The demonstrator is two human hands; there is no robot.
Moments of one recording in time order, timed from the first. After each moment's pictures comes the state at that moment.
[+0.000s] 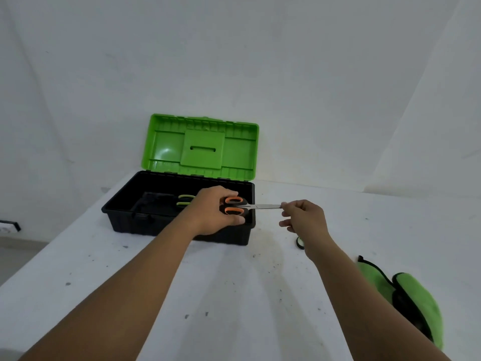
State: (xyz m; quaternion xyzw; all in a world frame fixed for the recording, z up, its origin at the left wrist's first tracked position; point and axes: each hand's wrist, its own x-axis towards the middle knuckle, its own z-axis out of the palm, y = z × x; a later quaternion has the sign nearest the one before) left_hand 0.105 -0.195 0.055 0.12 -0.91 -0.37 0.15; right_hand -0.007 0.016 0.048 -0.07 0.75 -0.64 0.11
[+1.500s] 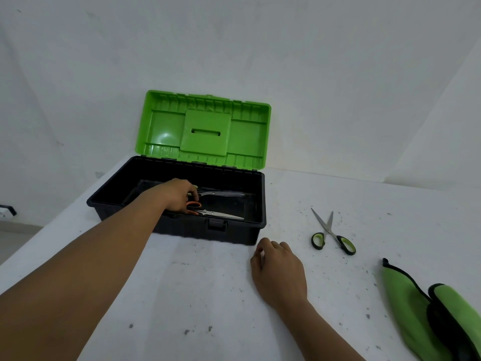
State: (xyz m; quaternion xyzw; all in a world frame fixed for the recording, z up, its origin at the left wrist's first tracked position) left_hand 0.049 -0.341 0.000 0.18 -0.98 -0.10 -0.08; right_hand 0.035 -0.026 -0.076 -0.32 0.92 -0.22 -0.08
